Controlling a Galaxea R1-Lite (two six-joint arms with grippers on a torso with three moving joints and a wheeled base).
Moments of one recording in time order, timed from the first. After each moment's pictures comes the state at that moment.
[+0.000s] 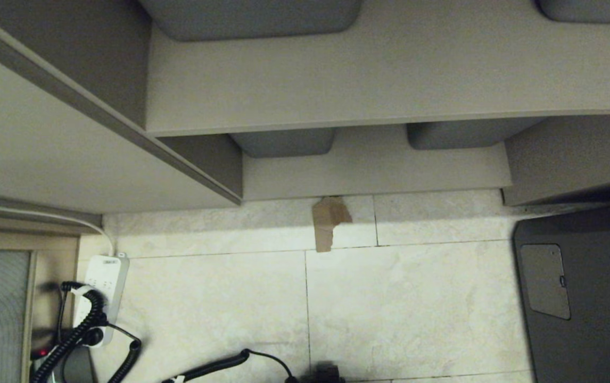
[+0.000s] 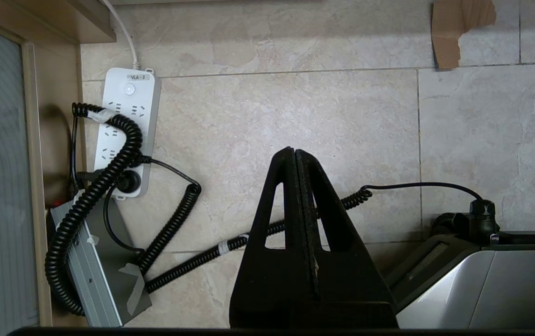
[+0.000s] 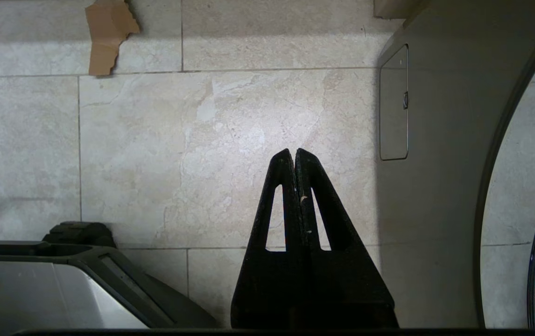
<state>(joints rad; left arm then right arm) -0.01 0.00 -0.01 0.02 0.00 0.01 0.01 0.00 0.00 0.00 0.00 0.00</state>
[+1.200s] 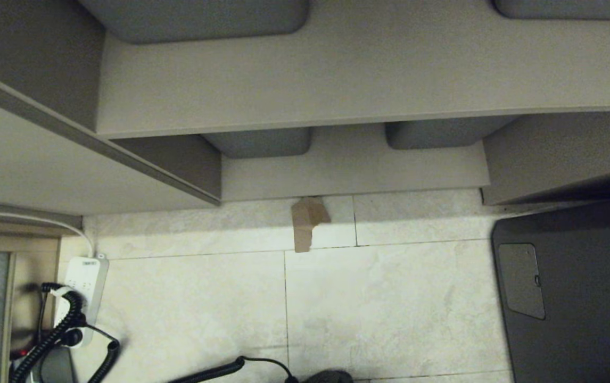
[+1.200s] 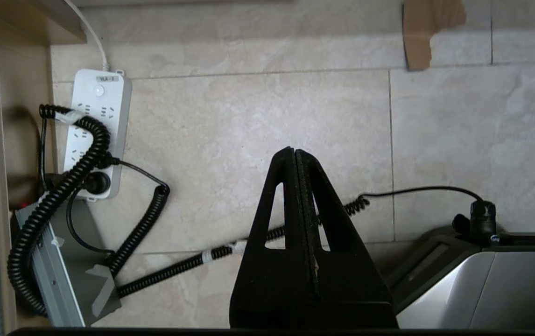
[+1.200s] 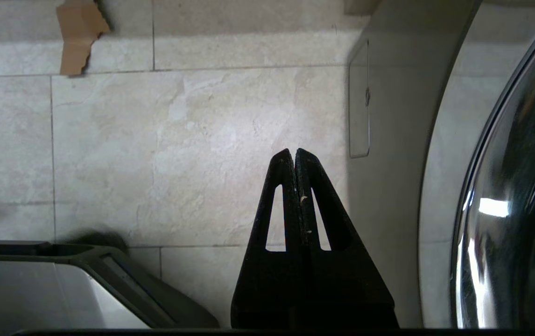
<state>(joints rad) -0.01 0.00 -0.01 0.02 0.00 0.00 0.01 0.00 0.00 0.00 0.00 0.00</state>
